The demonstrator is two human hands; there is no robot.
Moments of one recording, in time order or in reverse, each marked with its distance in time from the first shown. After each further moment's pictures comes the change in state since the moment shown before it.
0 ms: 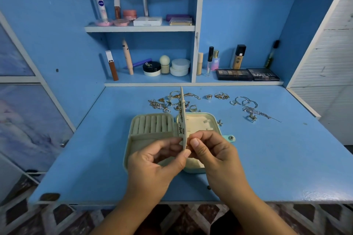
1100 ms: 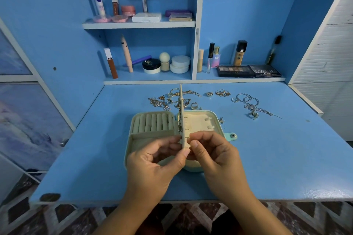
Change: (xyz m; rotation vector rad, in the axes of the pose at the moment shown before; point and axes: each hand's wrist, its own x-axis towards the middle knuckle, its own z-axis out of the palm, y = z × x) left_hand 0.001 -0.002 -0.002 -0.021 0.003 0.054; right_hand -0.005 0.008 0.000 -0.107 0.037 -0.031
